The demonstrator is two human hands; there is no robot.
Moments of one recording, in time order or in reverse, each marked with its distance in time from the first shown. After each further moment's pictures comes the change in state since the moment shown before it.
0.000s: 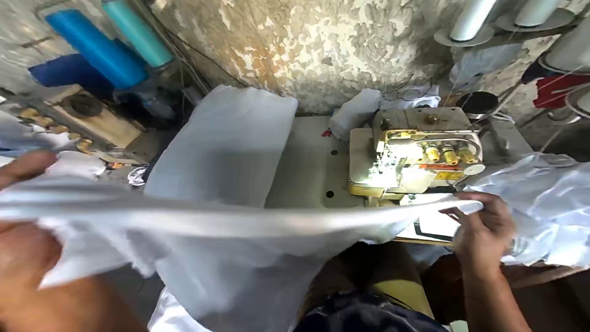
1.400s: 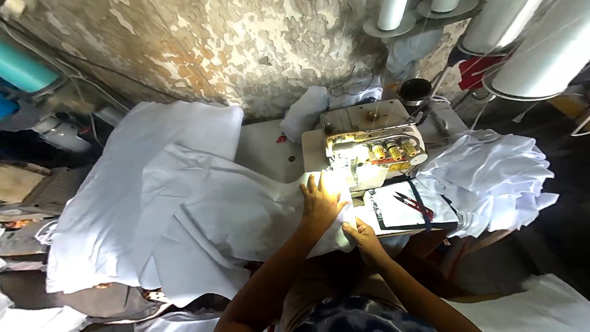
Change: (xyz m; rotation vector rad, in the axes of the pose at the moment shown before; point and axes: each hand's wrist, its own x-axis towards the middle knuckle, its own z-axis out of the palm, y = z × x) left_hand -0.083 0.104 0.545 0.788 -0.988 0.312; right_hand -0.067 0.067 0.054 0.248 -0.112 0.886
